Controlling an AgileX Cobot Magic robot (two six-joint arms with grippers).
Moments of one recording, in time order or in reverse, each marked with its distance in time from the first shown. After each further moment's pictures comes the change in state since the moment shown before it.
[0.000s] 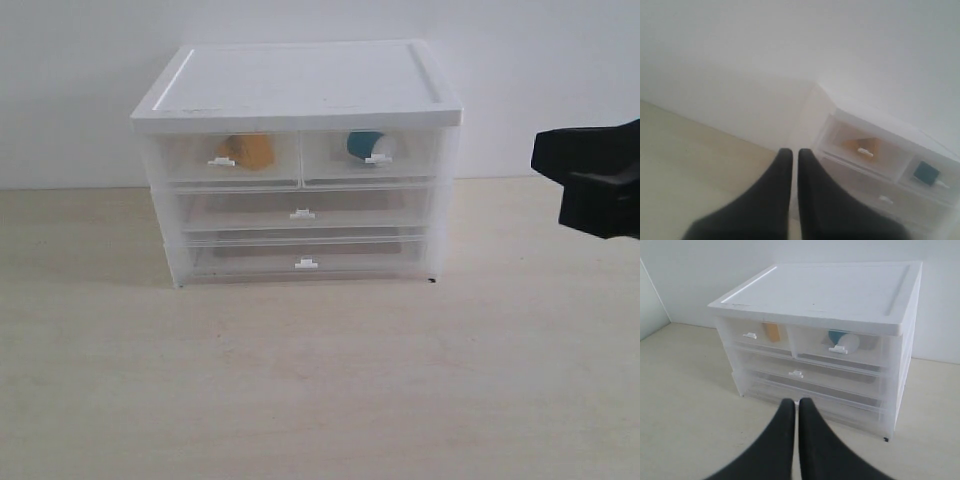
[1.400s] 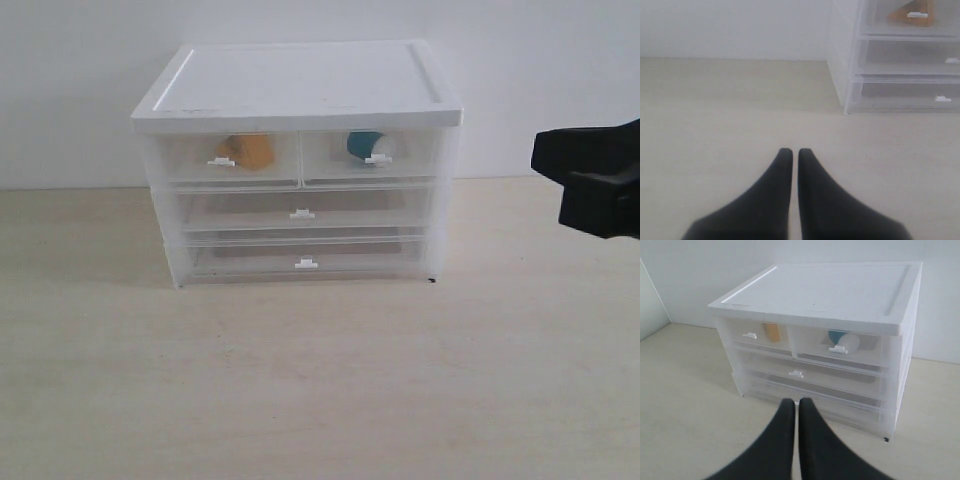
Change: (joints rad) left arm 0.000 0.000 0.000 -0.430 0.322 0.841; right arm 0.000 -0.001 0.000 0.000 -0.002 0.000
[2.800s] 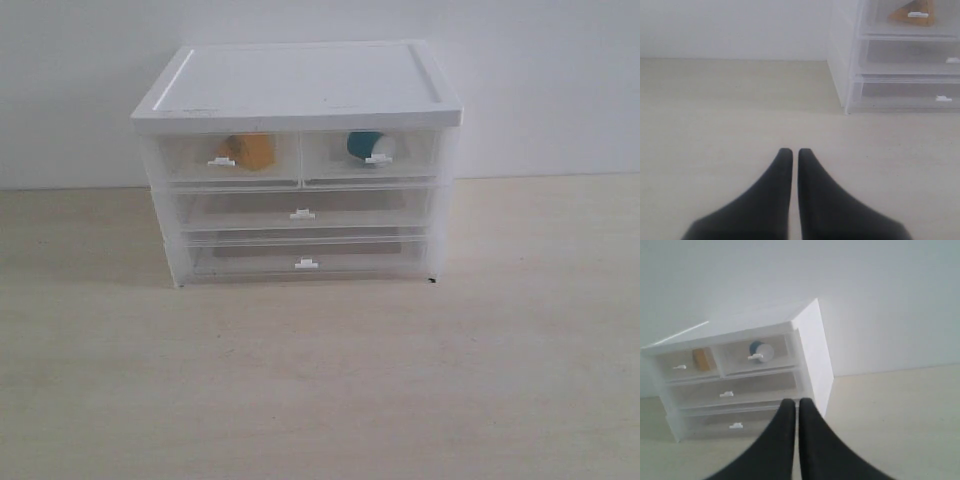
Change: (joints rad) left arm 0.001 0.000 0.000 0.000 0.000 0.004; right arm -0.315 -0.713 0.579 0.063 -0.141 0.007
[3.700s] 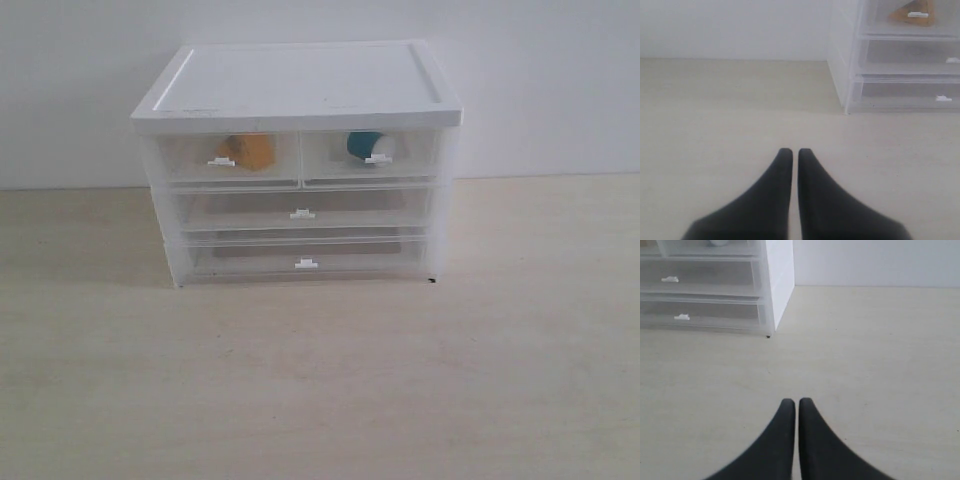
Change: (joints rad) left arm 0.000 0.000 0.000 0.000 0.000 0.000; right arm -0.009 -0.053 0.006 0.000 0.384 -0.187
